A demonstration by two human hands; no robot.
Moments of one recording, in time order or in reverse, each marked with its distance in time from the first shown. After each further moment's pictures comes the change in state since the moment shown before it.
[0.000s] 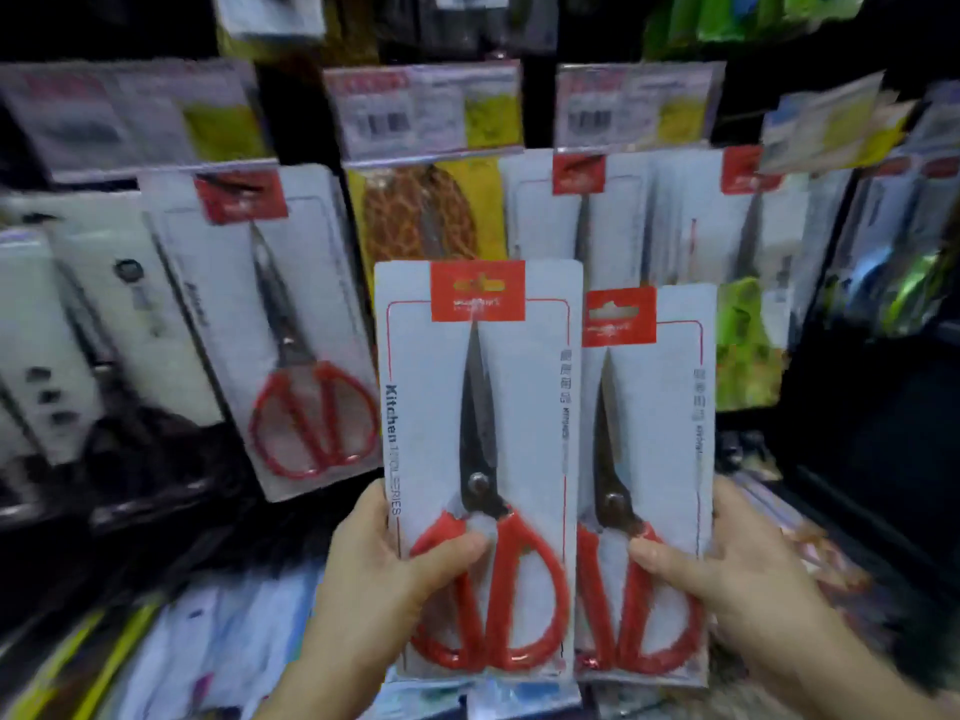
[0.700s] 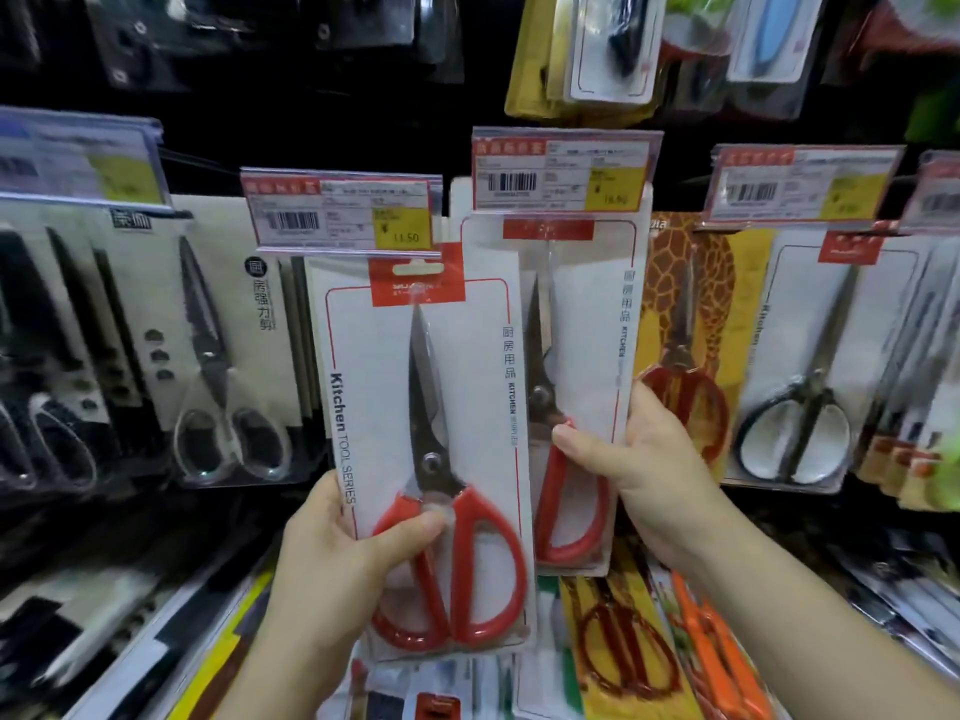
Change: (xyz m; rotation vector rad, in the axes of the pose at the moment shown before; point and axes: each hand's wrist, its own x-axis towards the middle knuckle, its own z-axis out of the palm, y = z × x) left_hand -0.012 0.041 -0.169 -0.082 0.336 0.090; right_hand 0.071 -0.061 0.215 0.095 -0.317 -0.279
